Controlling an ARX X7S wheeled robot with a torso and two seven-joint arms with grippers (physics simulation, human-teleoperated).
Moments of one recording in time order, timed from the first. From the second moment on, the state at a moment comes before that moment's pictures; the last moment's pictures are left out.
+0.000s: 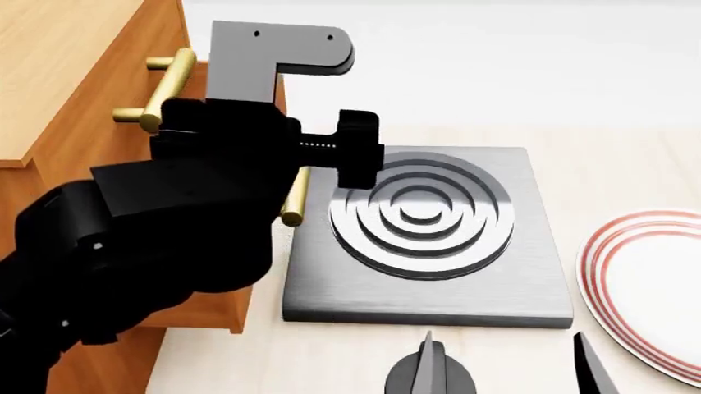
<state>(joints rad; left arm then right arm) -1.36 -0.09 1.01 -0.41 -1.31 -0.54 -0.93 -0.19 0.48 -0.27 -0.91 0.26 0.18 0.52</state>
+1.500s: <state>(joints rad) -1.30 -0.09 0.99 -0.57 -1.42 -0.58 -0.93 -0.18 0.50 -0.29 -0.90 0.26 0.17 0.55</state>
